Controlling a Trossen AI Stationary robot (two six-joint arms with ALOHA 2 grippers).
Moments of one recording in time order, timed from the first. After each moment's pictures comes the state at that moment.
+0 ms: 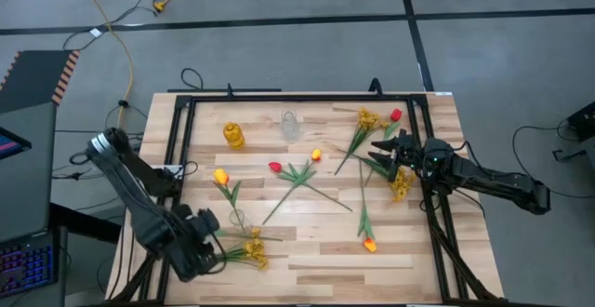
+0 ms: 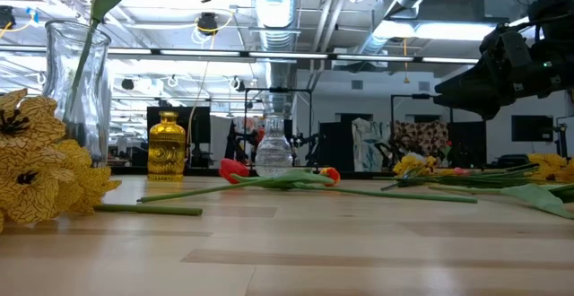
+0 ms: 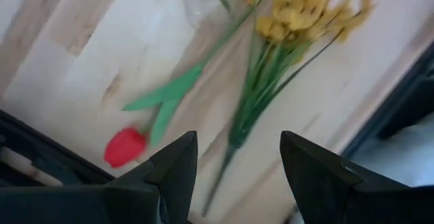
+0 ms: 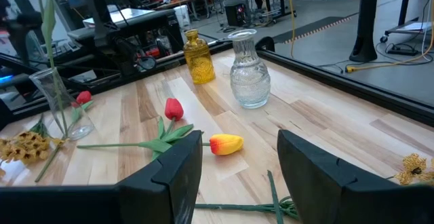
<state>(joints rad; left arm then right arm) -0.86 1.49 1.31 -1.29 -0.15 -1.49 -0.35 0.15 0.01 0.01 0.00 0.21</state>
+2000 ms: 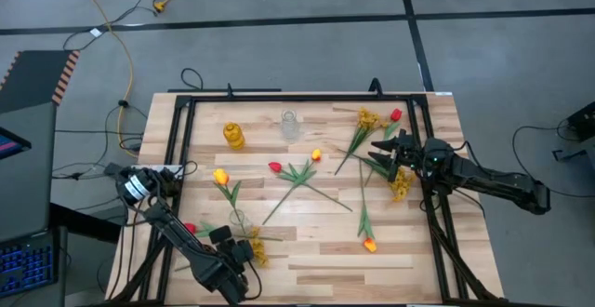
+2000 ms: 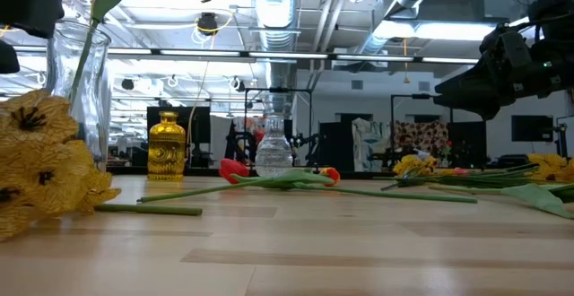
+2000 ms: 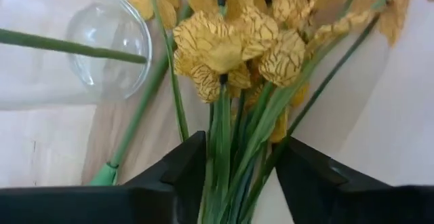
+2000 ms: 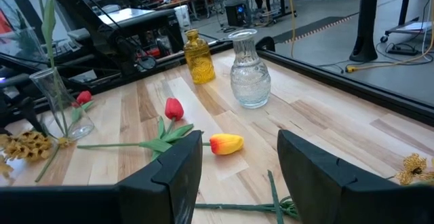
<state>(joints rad) -0.82 1.97 1.30 -0.96 -0.24 -1.22 -0.35 0.15 0.01 0.01 0.00 0.21</state>
